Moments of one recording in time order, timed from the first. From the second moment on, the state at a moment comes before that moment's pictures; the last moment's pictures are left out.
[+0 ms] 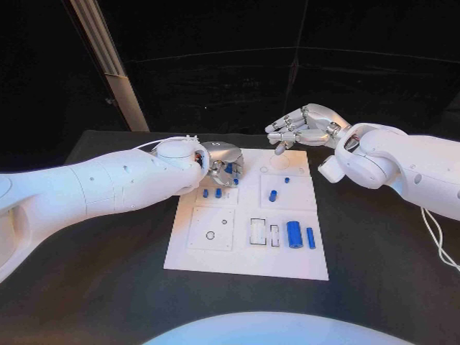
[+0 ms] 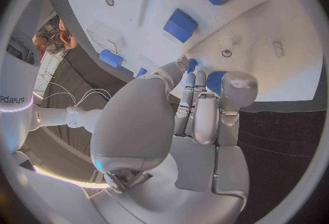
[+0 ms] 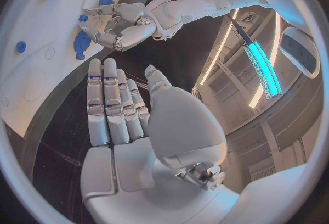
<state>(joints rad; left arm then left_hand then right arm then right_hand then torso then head) 1.28 -0.47 -0.21 1.10 -1.45 -0.12 0.07 1.38 -0.17 0.42 0.04 0.05 0.93 0.13 0.33 0.12 0.94 0.08 0.43 0.12 1.47 0.00 1.34 1.18 0.14 1.42 0.09 1.01 1.00 1.24 -0.73 0.00 1.31 -0.66 -0.08 0.25 1.38 0.06 -0.03 0.11 0.26 0.89 0.22 0.08 0.07 1.11 0.15 0.15 0.07 1.31 0.08 0.07 0.22 0.17 1.11 0.18 0.28 0.07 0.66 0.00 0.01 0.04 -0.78</state>
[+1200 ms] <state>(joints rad) 1.26 -0.45 -0.20 1.09 -1.46 -0.13 0.04 1.41 -0.14 0.49 0.01 0.05 1.00 0.12 0.30 0.10 1.05 0.06 0.39 0.08 1.47 -0.01 1.35 1.18 0.12 1.43 0.08 1.09 1.09 1.24 -0.73 0.00 1.31 -0.66 -0.08 0.25 1.38 0.06 -0.03 0.11 0.26 0.89 0.22 0.08 0.07 1.11 0.15 0.15 0.07 1.31 0.08 0.07 0.21 0.17 1.11 0.18 0.28 0.07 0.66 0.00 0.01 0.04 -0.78</state>
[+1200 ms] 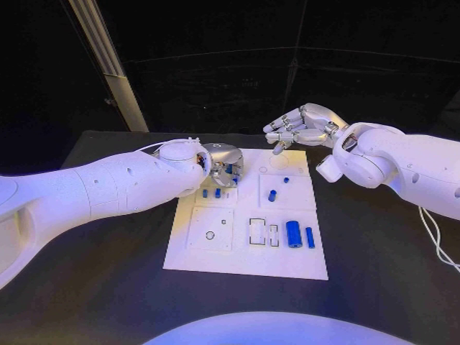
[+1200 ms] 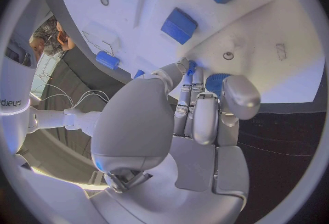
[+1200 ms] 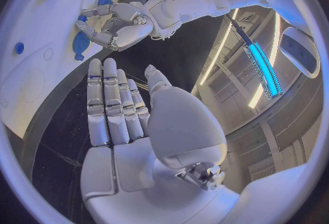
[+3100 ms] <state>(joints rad) 1.27 -0.60 -0.14 1.19 -1.40 -0.08 0.03 1.40 -0.14 0.50 0.00 0.05 1.02 0.12 0.29 0.10 1.07 0.06 0.38 0.07 1.47 -0.02 1.35 1.17 0.12 1.44 0.08 1.12 1.12 1.24 -0.73 0.00 1.31 -0.66 -0.08 0.25 1.38 0.06 -0.03 0.11 0.26 0.89 0.22 0.07 0.07 1.11 0.15 0.15 0.07 1.31 0.08 0.07 0.21 0.17 1.11 0.18 0.28 0.07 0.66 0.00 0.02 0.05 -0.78</state>
